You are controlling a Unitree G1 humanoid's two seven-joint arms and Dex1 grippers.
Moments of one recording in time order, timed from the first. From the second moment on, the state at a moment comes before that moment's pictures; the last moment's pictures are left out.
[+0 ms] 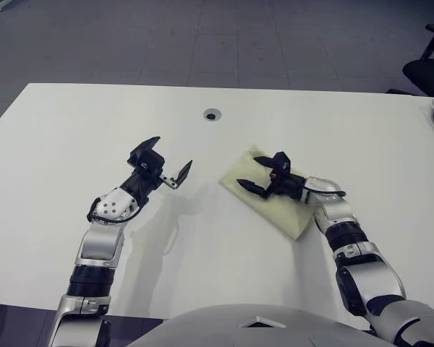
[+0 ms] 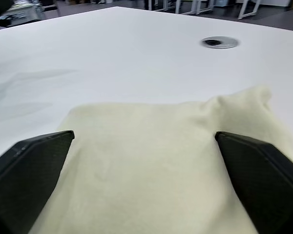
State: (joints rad) left arm -0.06 0.41 -0.03 -0.05 -0.08 0.01 -0.48; right arm -0.43 -0.31 0.07 0.75 0.23 -0.09 0.87
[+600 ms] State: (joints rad) left arm -0.05 0.38 0.13 0.00 -0.12 -0.01 -0.39; right arm -0.46 -0.42 -0.21 1.11 0.26 -0.36 0.35
